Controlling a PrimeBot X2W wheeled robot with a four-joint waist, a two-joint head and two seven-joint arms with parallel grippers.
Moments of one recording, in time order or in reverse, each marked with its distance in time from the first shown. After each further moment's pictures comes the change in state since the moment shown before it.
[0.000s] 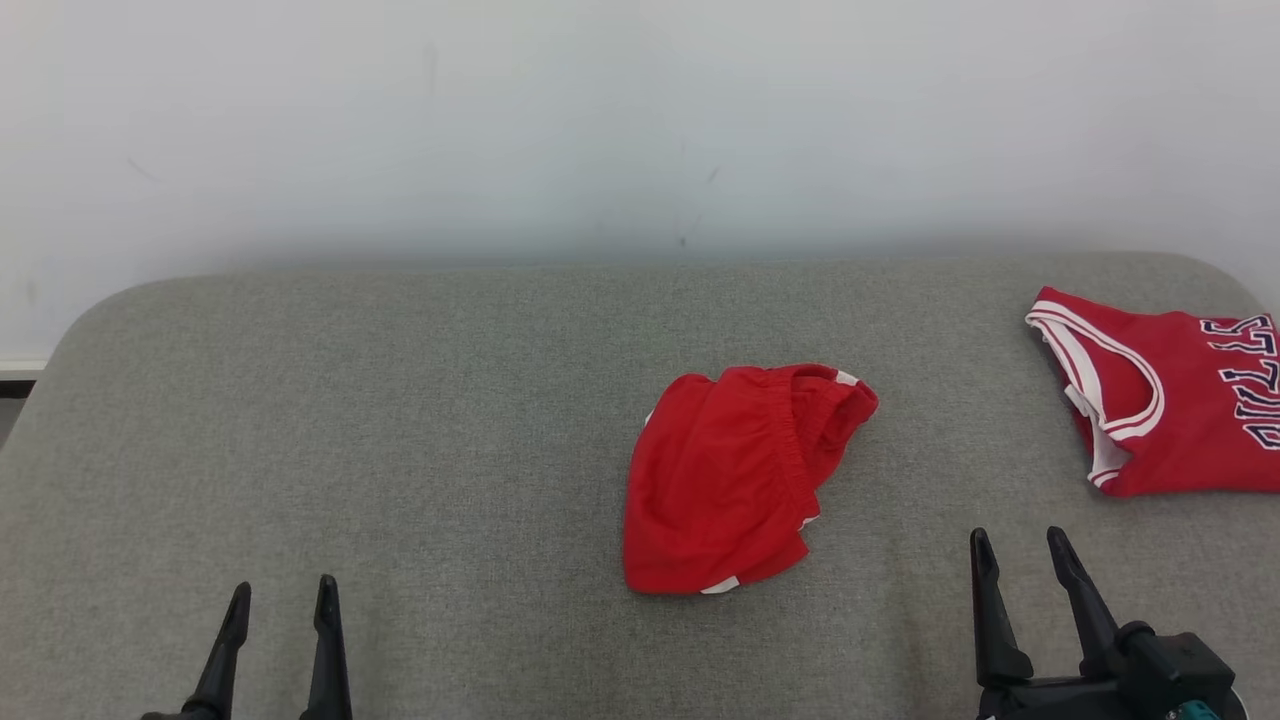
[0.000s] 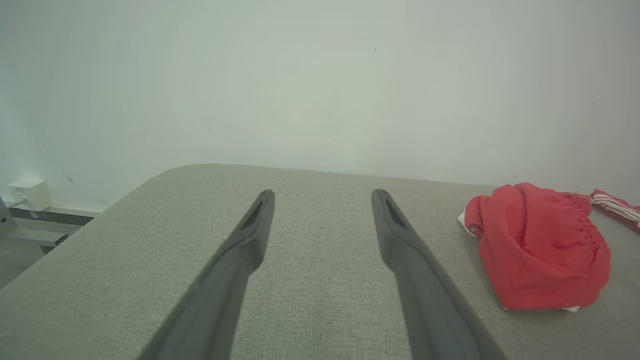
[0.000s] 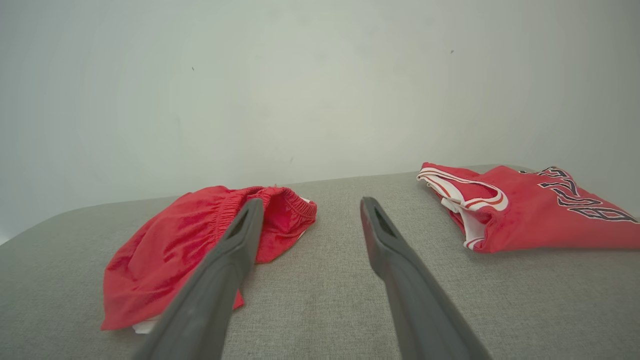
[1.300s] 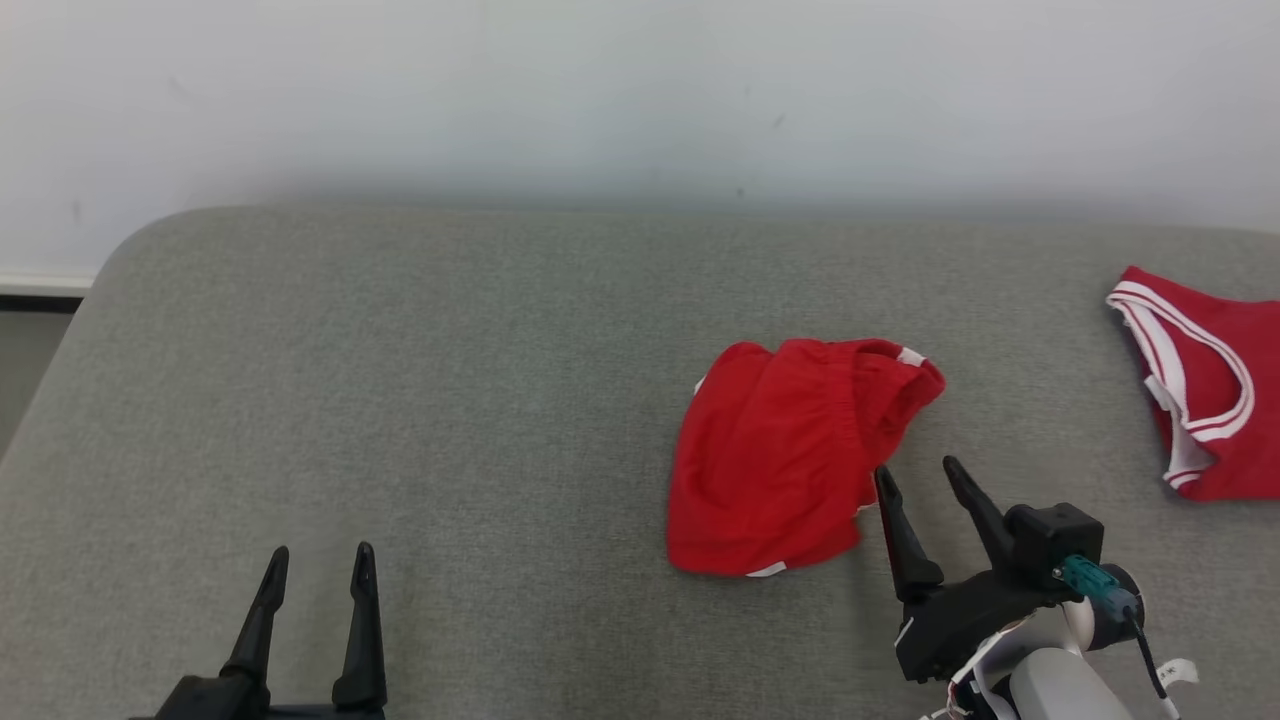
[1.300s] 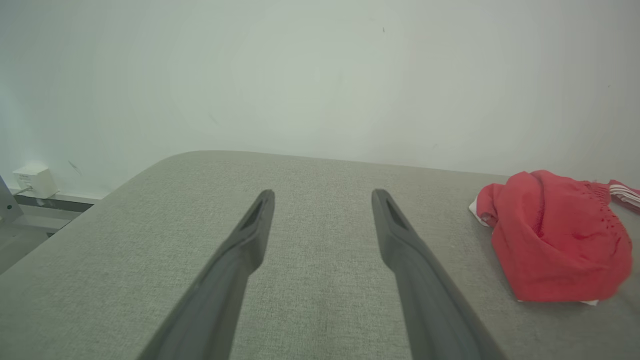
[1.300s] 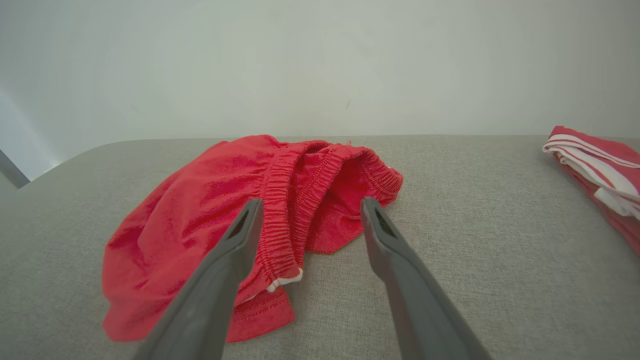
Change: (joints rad) left arm -0.055 -0.075 0.028 0.030 0.085 -0.070 0.000; right arm -0.316 -0.053 0.168 0.368 0.063 0.000 0.039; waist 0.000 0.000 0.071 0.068
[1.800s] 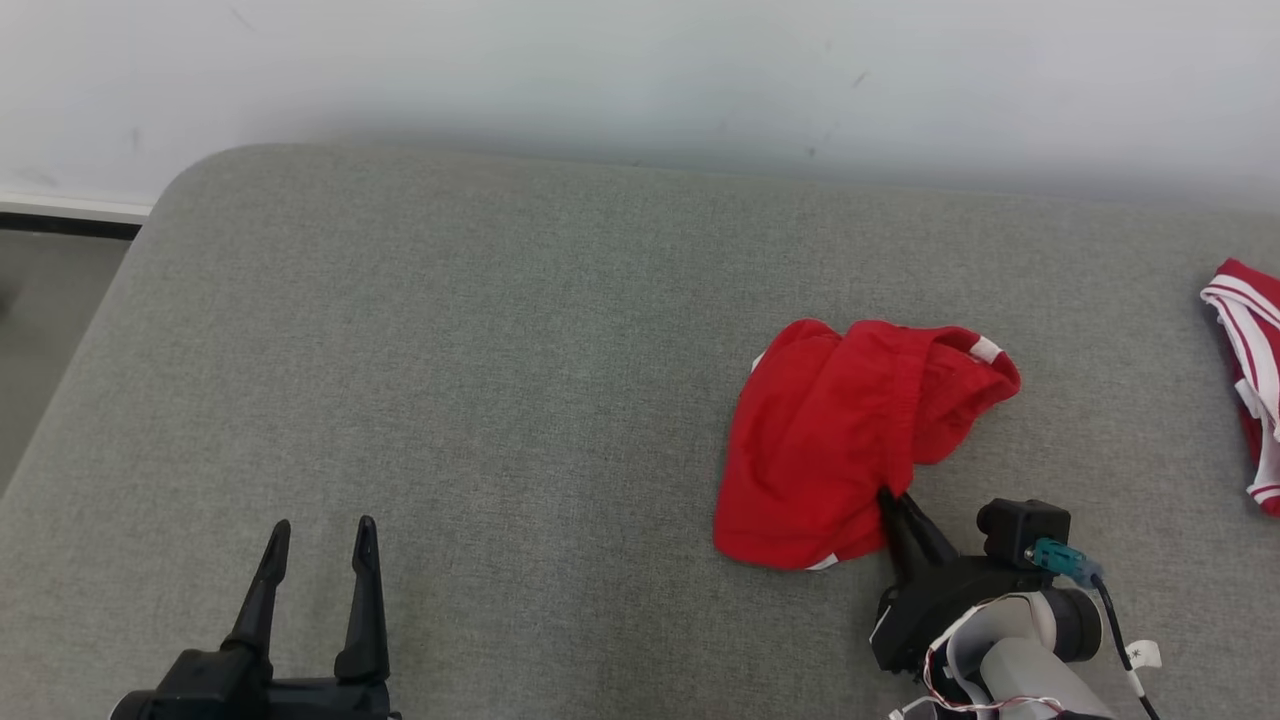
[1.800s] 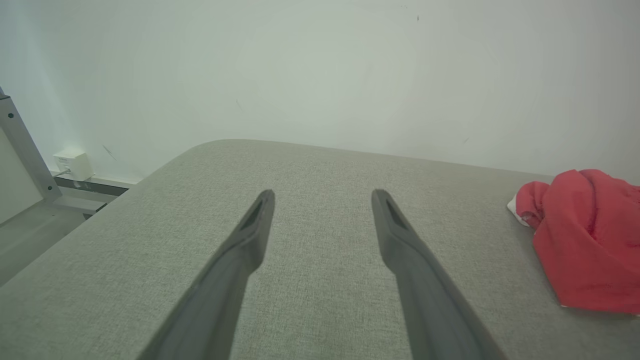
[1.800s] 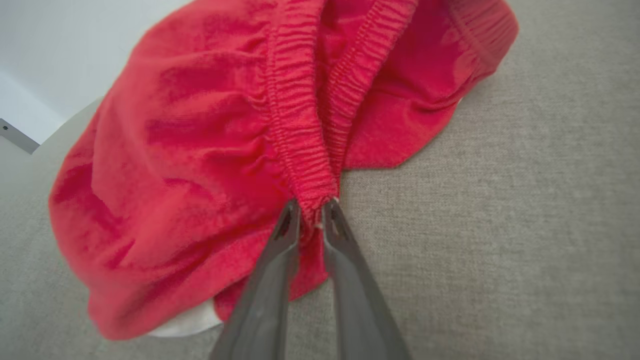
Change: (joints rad) left arm -0.043 -0.007 0.000 0.016 -0.002 -0.001 0.000; right arm -0.145 0.024 0.083 0.332 0.198 0.000 -0.009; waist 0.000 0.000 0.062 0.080
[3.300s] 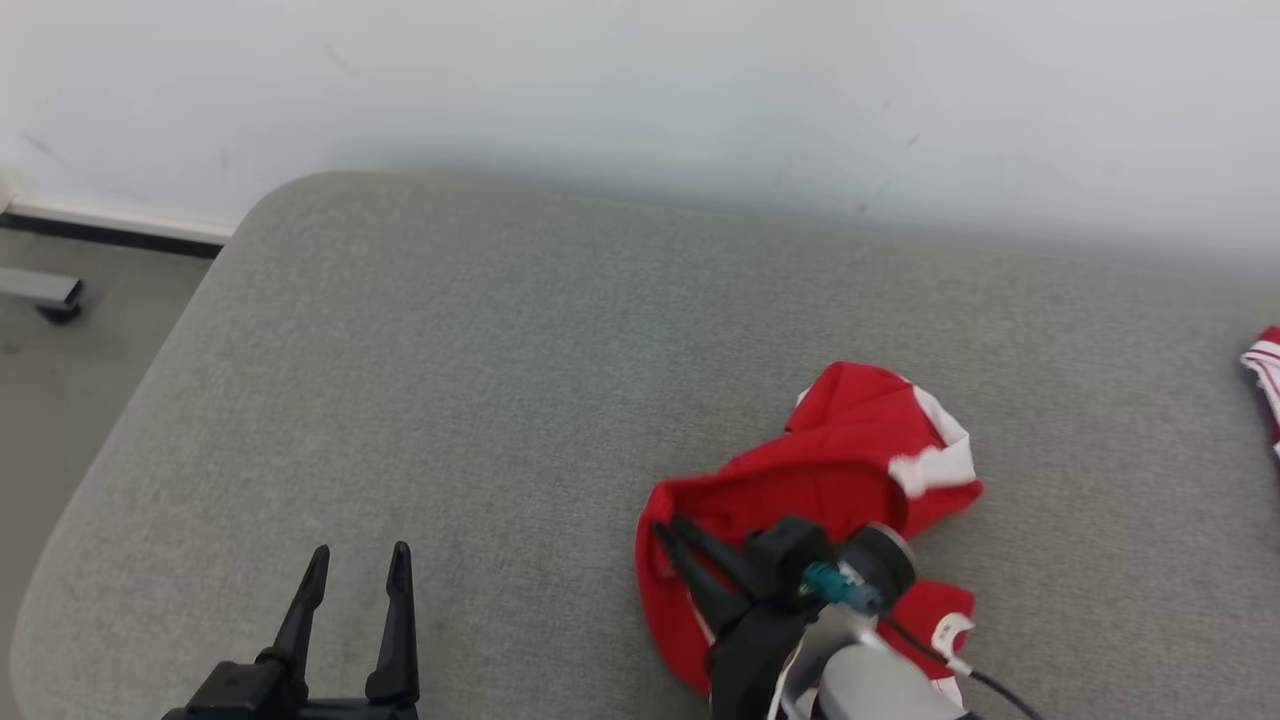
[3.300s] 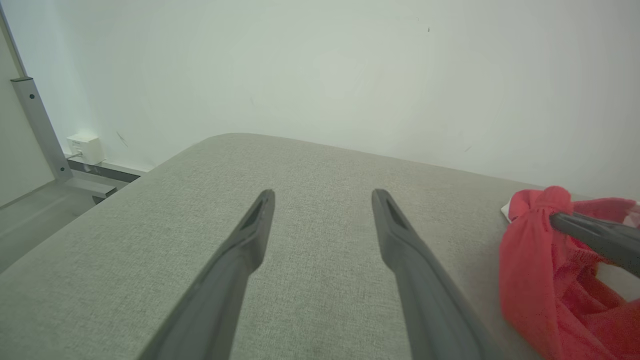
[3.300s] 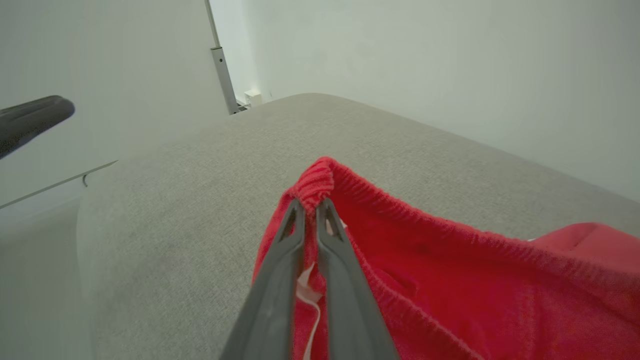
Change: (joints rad) left arm 0.004 -0.004 -0.046 0.054 -0.042 -0.006 0.000; right arm -0.046 0.019 0.446 -0.208 -0.115 0.000 0.026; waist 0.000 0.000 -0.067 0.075
